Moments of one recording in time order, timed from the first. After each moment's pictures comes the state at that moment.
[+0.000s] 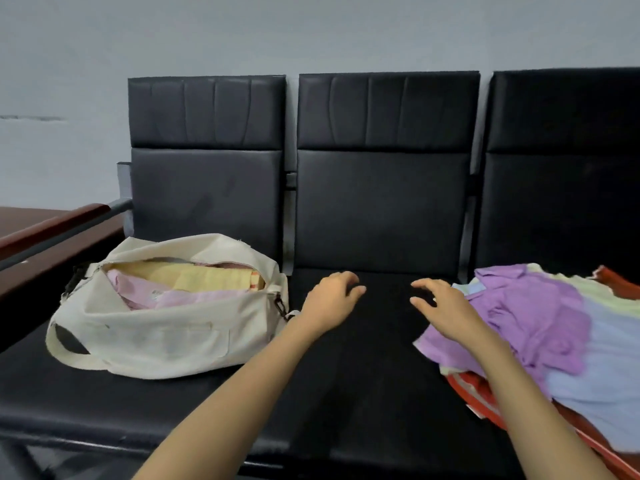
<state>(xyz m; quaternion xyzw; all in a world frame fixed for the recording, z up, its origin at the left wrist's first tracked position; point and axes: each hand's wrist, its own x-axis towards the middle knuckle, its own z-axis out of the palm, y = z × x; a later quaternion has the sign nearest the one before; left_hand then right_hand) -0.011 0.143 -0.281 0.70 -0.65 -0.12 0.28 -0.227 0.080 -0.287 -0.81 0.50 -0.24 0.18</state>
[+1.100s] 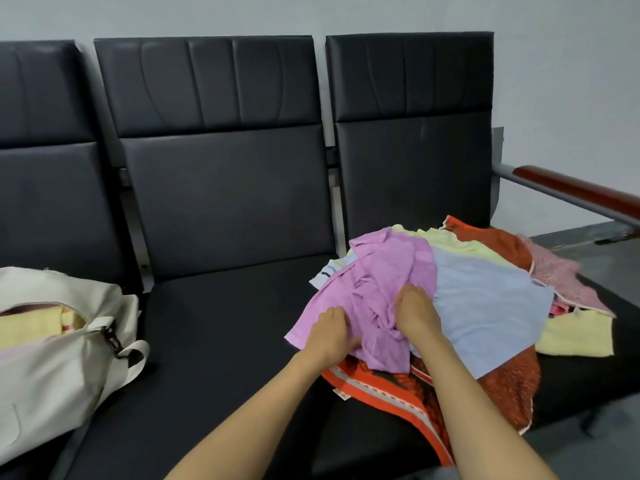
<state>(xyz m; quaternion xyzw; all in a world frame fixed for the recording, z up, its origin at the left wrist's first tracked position) -0.226 0.058 -0.380 0.62 -0.74 -0.20 0.17 -0.392 0.031 -0.358 -0.63 0.74 -0.22 0.14</state>
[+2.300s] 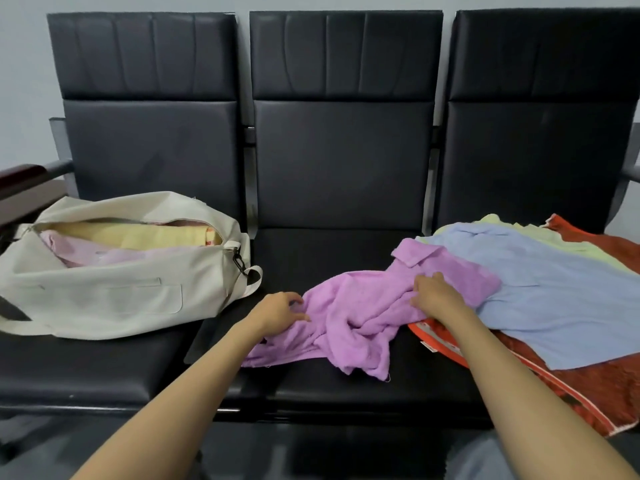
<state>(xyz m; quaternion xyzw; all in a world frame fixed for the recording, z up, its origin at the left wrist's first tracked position) -0.001 0.178 -0.379 0.74 -0.61 -0.22 0.15 -0.278 0.069 -0.355 -0.73 0.67 0.02 0.12</state>
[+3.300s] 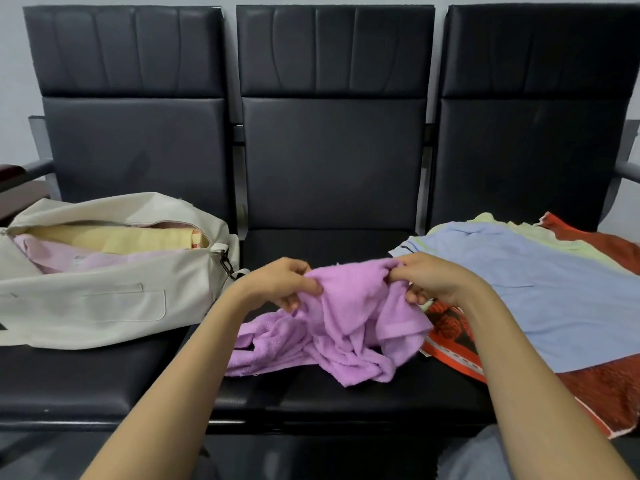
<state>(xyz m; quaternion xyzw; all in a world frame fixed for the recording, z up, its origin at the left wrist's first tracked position) -0.031 0.177 -0.288 0.64 -0.57 -0.44 0.25 -0.273 0.098 -0.282 -0.71 0.50 -0.11 0.48</state>
